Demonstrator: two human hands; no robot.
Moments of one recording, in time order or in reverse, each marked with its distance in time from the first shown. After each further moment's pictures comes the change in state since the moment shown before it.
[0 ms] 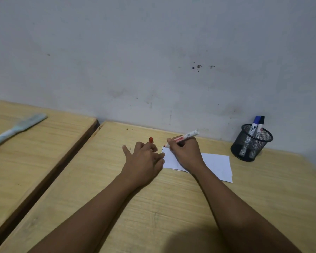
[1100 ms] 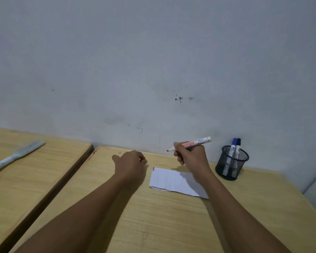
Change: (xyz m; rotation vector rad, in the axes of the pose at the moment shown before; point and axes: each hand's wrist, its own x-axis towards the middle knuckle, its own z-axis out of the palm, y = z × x) left_hand 0.047 0.003 -0.030 -0.065 0.112 -0.282; right_hand -0.011 -0.063 -0.068 0.368 0.024 -0.026
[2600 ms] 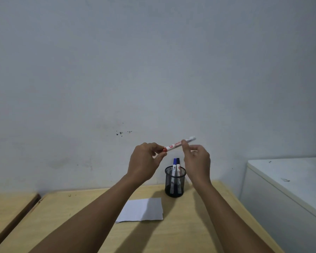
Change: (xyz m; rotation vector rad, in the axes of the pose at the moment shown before) left_hand -0.037 0.233 -0.054 -0.497 0.264 0.613; right_hand -0.048 -0.089 -0.159 -0.193 0.586 -0.239
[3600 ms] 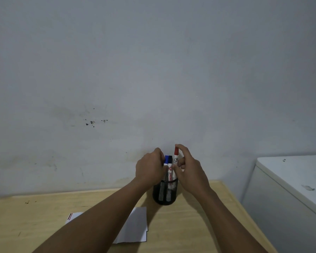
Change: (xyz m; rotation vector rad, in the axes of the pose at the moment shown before) left_hand 0.039 -0.064 0.159 0.228 -0.303 -0.234; right_hand 0.085 0.139 0.015 -0.497 -0.370 -0.214
